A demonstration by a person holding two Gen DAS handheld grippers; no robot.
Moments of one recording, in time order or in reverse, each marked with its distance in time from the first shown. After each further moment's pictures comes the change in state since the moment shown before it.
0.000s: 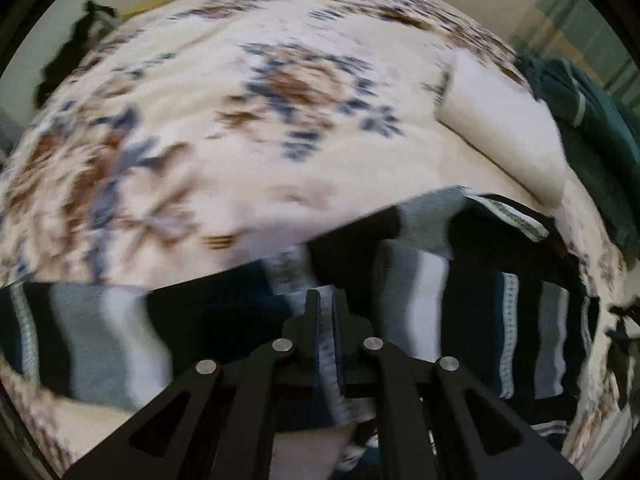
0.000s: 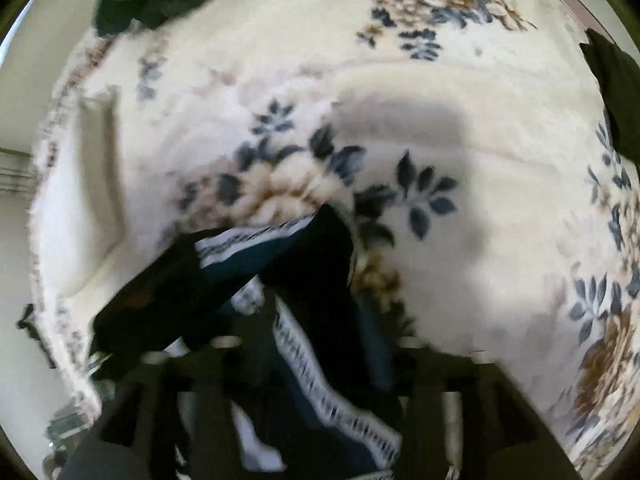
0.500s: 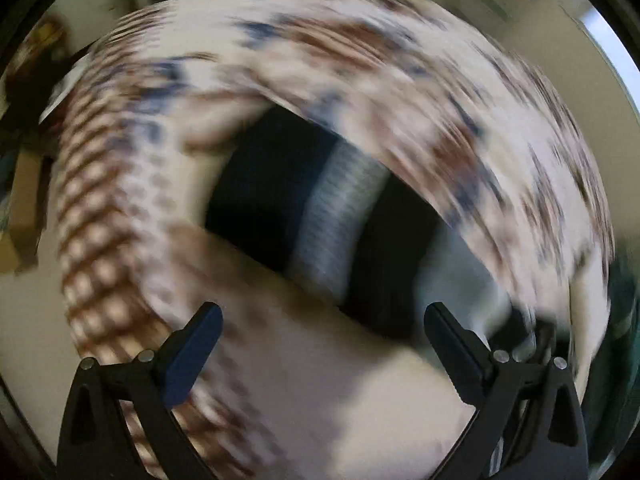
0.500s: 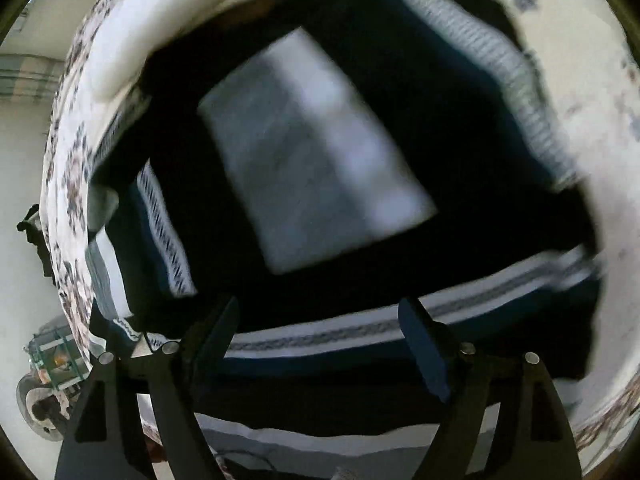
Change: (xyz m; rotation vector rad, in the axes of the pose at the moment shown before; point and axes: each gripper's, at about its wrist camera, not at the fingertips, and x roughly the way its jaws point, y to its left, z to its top) left arm -0.070 0.270 -0.107 -0.747 -0.057 0.107; right arm 0.052 0.121 -0.230 -0.139 0.191 0.005
